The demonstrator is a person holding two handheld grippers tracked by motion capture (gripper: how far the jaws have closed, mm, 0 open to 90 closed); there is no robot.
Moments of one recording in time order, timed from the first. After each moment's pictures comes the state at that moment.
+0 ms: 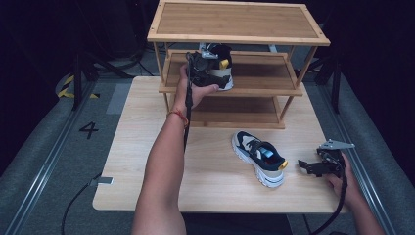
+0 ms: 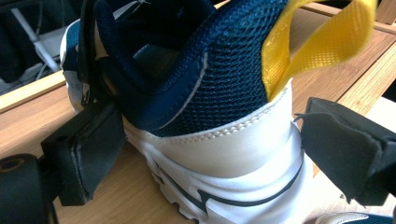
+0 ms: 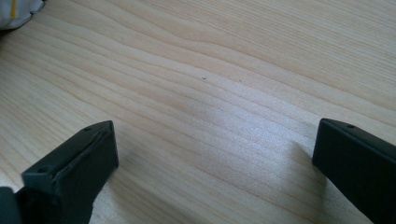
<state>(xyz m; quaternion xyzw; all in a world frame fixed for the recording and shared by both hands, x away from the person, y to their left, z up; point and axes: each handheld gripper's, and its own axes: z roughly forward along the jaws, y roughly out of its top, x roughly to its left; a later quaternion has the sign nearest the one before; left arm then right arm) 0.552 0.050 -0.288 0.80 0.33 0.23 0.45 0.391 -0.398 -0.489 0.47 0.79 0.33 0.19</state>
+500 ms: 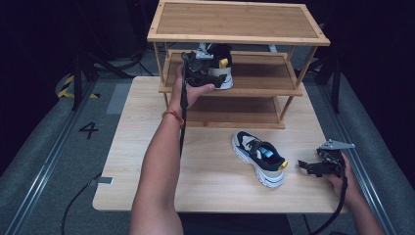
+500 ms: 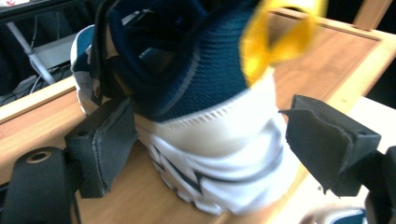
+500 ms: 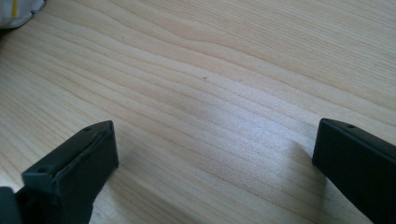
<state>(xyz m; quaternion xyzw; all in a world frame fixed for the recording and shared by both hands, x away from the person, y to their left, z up) 0.542 0.063 -0.285 0.80 0.31 0.23 0.46 0.391 -0.398 -0.489 0.47 0.79 0.33 0.19</state>
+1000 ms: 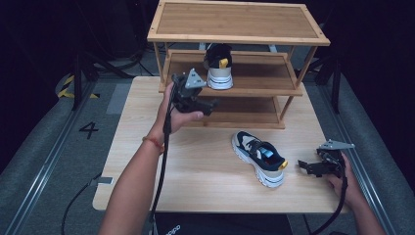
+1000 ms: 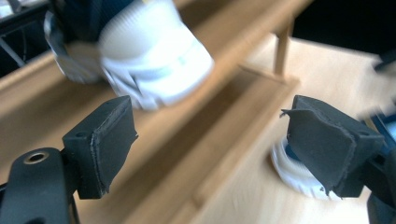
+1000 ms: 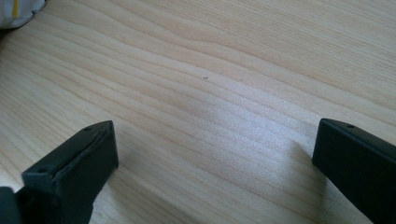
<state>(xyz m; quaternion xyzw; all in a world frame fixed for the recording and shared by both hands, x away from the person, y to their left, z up) 0.449 0.092 -0.301 0.83 0.25 0.24 0.43 0.390 -0.398 -0.489 0.47 0.79 0.33 0.19</state>
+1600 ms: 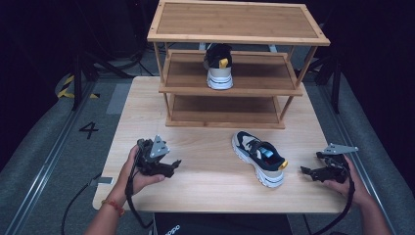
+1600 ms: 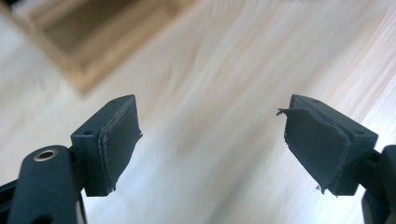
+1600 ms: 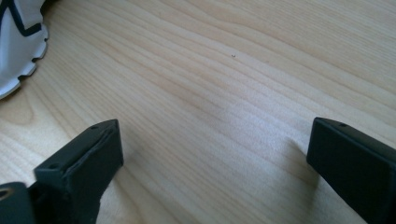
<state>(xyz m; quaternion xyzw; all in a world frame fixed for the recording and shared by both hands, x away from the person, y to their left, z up) 0.346 0.189 -0.425 0.87 0.31 0.21 0.33 0.377 -0.406 -0.486 0.42 0.83 0.34 0.17</state>
